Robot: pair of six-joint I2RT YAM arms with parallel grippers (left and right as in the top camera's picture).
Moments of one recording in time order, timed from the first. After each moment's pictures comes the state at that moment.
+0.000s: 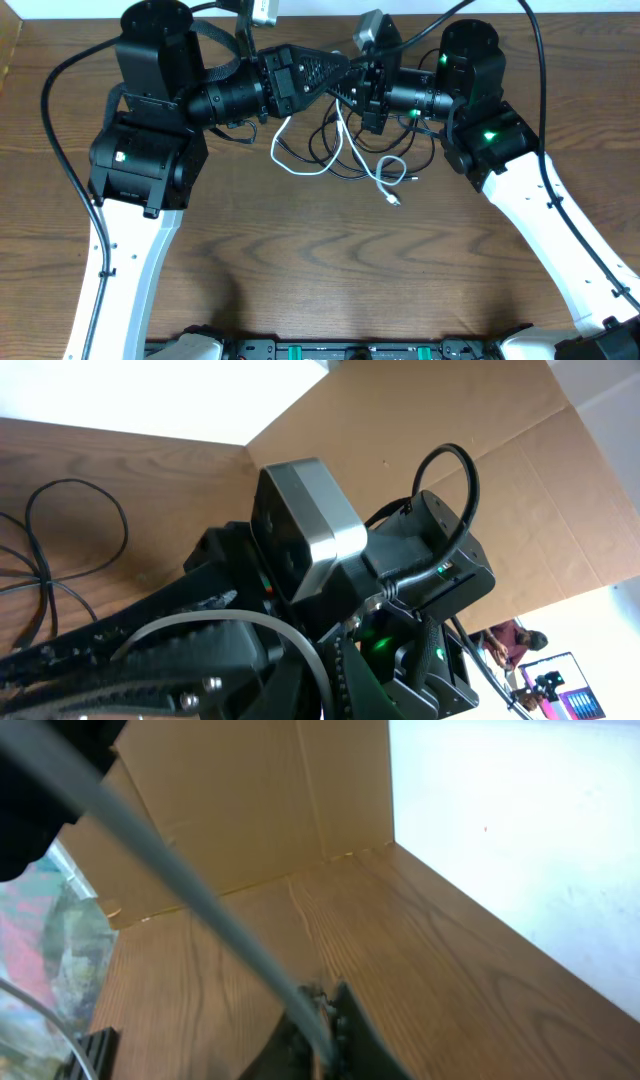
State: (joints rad) left arm -0.25 1.37 1.68 -0.58 0.91 -0.70; right arm 0.44 1.53 1.40 -0.04 -0.83 0.06
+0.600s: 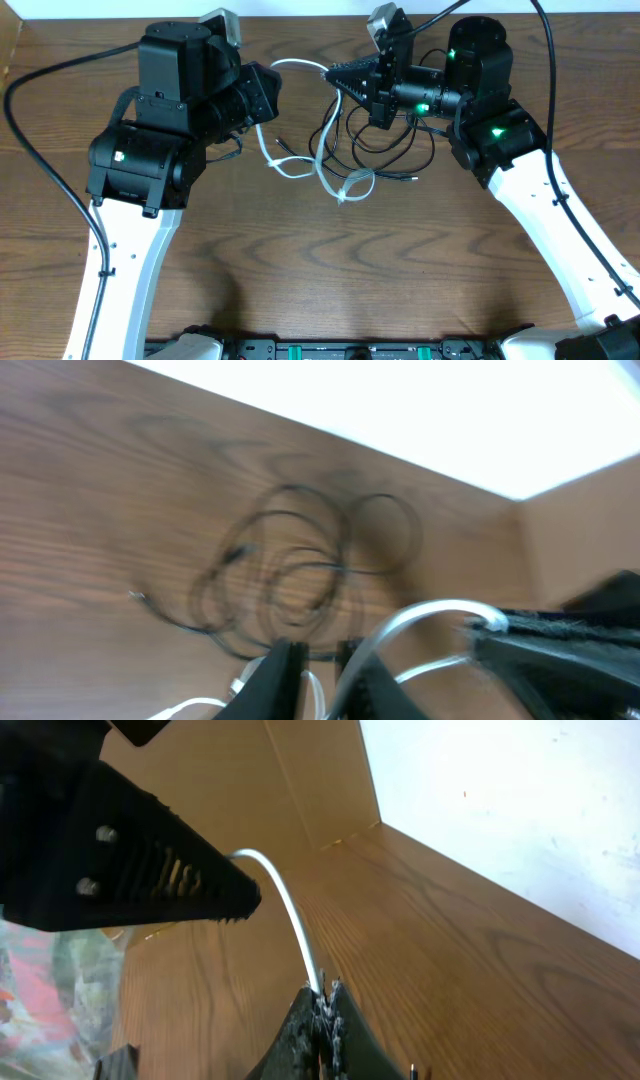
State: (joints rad) left arm -0.25 1.37 1.68 -0.95 0.22 -0.53; right arm 0.41 1.53 1.40 -0.09 -0.81 0.15
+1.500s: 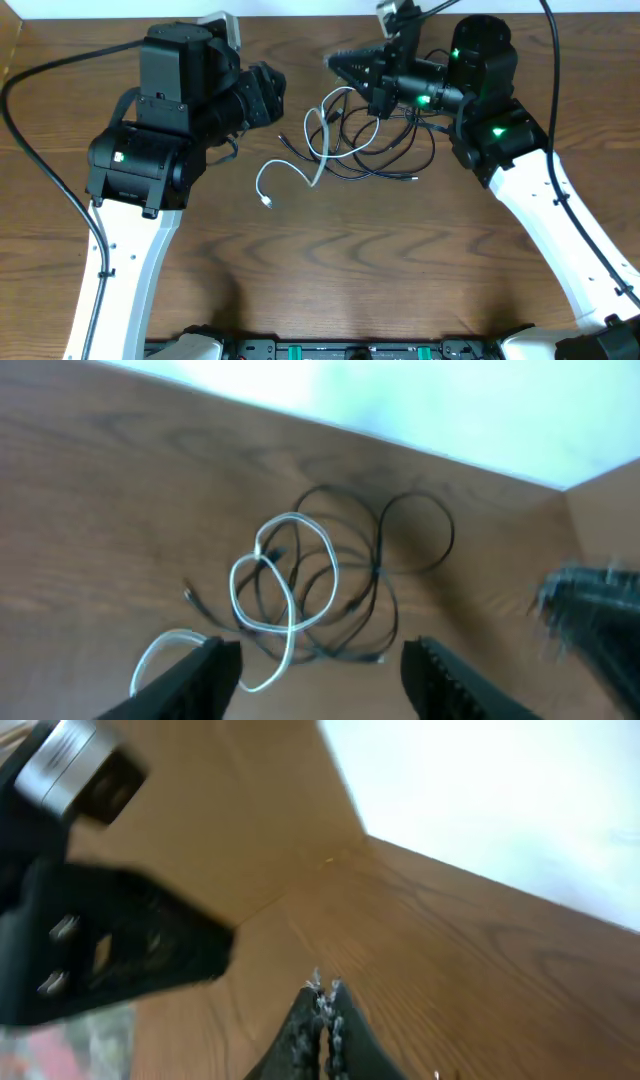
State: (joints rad) left arm -0.25 1.37 1.68 -1.00 0.18 -0.45; right arm 0.39 1.53 1.40 -0.04 -0.73 0.36
